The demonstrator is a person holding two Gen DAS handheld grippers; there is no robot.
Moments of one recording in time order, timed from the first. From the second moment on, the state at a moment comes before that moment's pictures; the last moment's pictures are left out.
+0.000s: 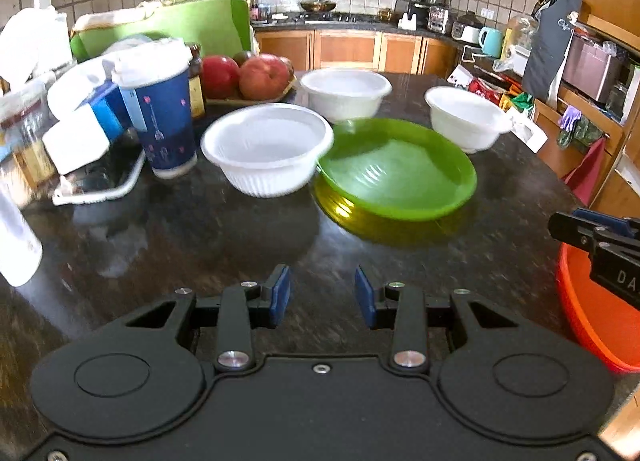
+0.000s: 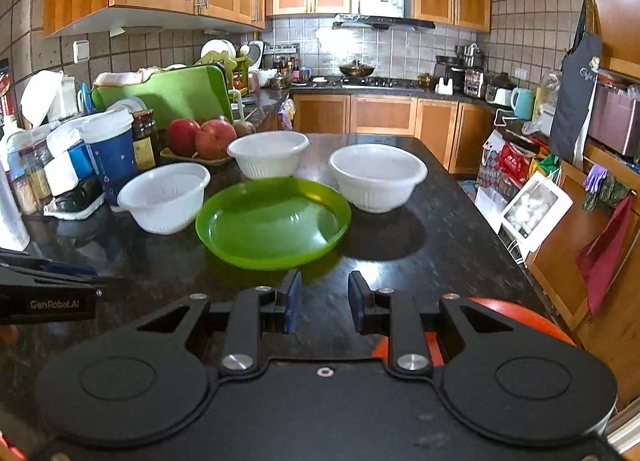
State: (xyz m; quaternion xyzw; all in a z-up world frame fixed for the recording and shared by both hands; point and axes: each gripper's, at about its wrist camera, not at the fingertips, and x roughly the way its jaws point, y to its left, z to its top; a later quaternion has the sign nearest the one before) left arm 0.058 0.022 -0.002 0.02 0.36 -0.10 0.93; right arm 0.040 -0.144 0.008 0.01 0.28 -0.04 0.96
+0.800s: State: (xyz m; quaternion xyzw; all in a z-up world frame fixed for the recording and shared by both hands) left arm 0.158 -0.009 -0.019 0.01 0.39 -0.09 0.91; right arm 0.191 -0.208 -0.022 0.10 0.39 -0.05 0.91
